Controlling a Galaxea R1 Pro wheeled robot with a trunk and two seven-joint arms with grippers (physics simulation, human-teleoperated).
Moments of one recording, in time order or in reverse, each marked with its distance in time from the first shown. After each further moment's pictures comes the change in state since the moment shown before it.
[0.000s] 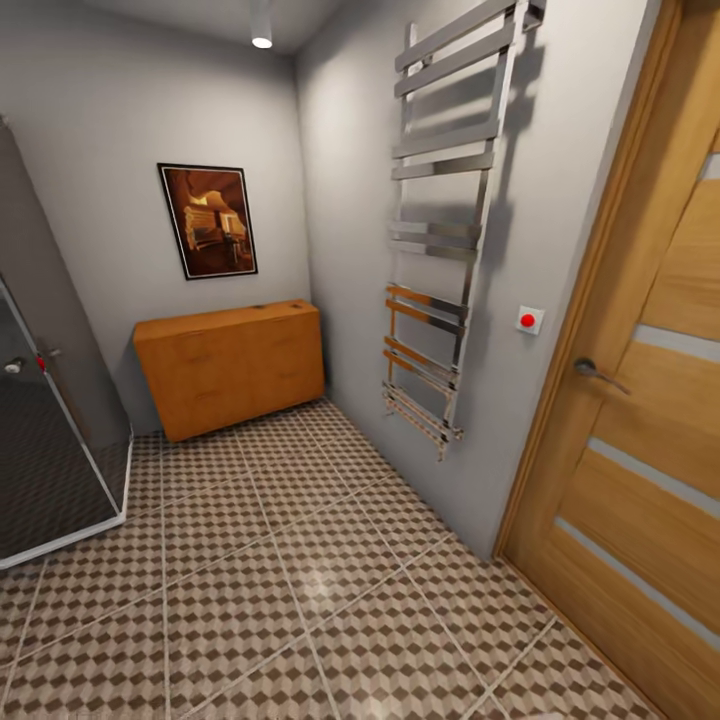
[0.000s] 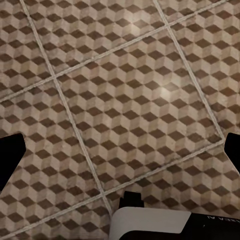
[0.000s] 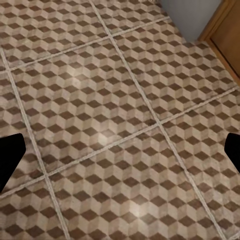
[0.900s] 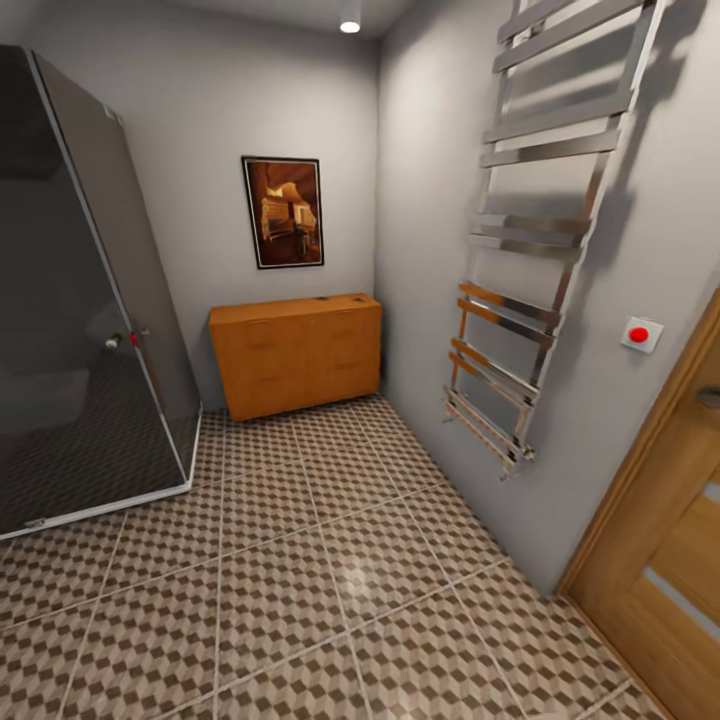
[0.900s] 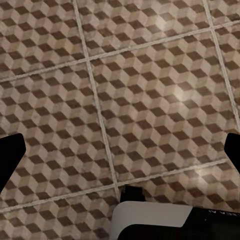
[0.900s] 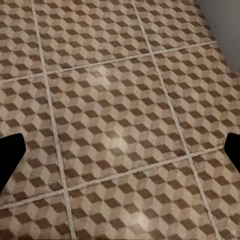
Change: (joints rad) left arm 0.000 0.001 0.000 0.000 0.000 -0.001 0.001; right arm 0.000 0.000 0.000 0.000 0.000 0.000 0.000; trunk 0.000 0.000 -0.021
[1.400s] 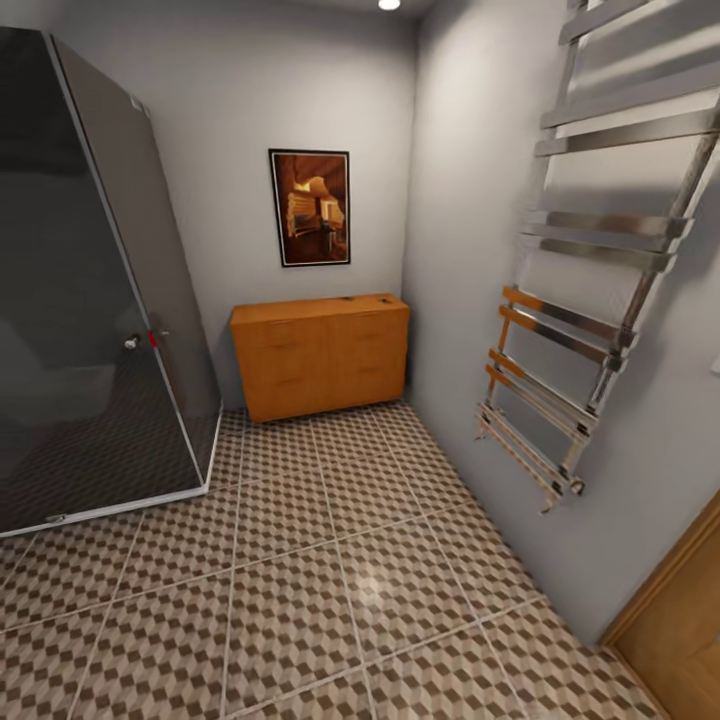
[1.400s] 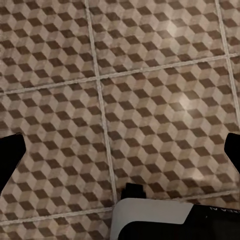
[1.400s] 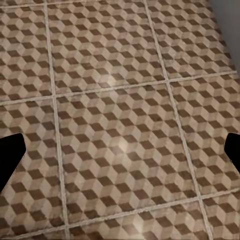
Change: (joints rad) left arm -0.001 0.001 0.000 0.000 0.000 0.000 0.000; right arm 0.000 0.000 0.000 0.000 0.000 0.000 0.000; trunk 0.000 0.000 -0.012
